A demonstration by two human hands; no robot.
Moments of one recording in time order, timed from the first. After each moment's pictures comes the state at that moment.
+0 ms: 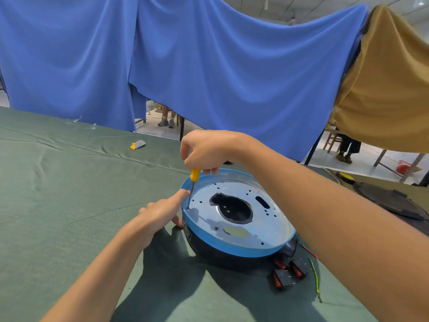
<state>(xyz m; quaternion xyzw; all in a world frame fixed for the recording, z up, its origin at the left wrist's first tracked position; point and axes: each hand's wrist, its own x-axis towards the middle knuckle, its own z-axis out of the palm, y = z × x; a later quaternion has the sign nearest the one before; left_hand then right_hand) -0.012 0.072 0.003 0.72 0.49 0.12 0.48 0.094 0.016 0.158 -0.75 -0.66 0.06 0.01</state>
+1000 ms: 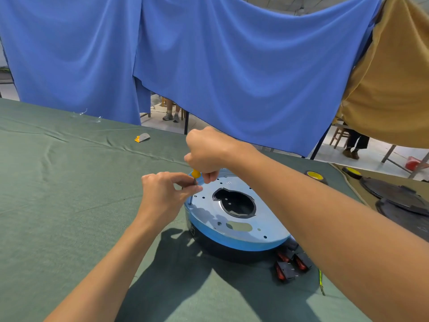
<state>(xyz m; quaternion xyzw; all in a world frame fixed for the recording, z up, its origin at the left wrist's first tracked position) -0.014 0.053 0.018 0.79 0.29 0.46 0.29 0.087 0.012 0.136 -0.76 -0.65 -0.01 0.03</state>
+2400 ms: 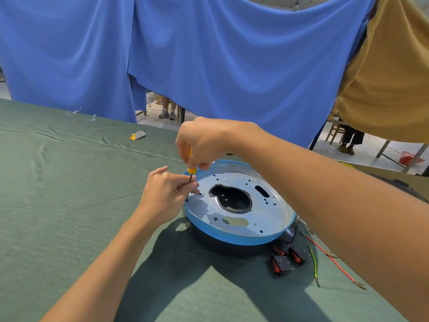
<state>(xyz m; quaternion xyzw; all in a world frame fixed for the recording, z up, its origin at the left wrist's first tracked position) -0.008 0.064 0.008 0.86 0.26 0.39 0.22 0.081 -0.001 0.163 -0.72 -0.69 0.00 -0.07</state>
